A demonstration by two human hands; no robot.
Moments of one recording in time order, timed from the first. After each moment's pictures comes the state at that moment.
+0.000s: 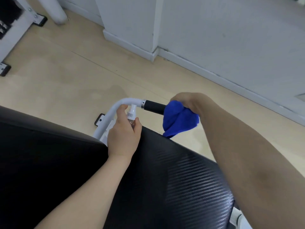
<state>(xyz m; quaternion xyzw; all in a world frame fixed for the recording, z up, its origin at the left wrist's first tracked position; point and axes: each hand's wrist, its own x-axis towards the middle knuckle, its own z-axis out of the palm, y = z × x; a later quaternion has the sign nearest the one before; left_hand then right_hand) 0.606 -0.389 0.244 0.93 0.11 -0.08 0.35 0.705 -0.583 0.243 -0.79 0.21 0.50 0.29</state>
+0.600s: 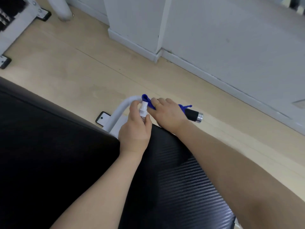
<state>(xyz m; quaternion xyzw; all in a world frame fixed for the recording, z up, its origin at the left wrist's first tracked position) 0.604 -0.385 0.245 0.92 0.09 -0.06 0.37 0.657 -0.512 0.204 -0.95 -0.30 -0.09 -0.04</state>
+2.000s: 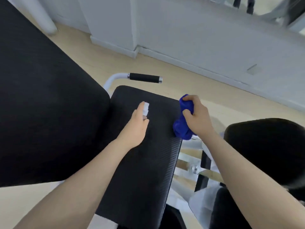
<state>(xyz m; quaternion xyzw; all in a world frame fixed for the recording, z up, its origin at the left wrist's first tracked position) 0.441 -0.384 0.347 0.86 -0.10 -0.28 0.42 0.406 -0.586 0.368 -0.89 0.18 0.01 0.41</state>
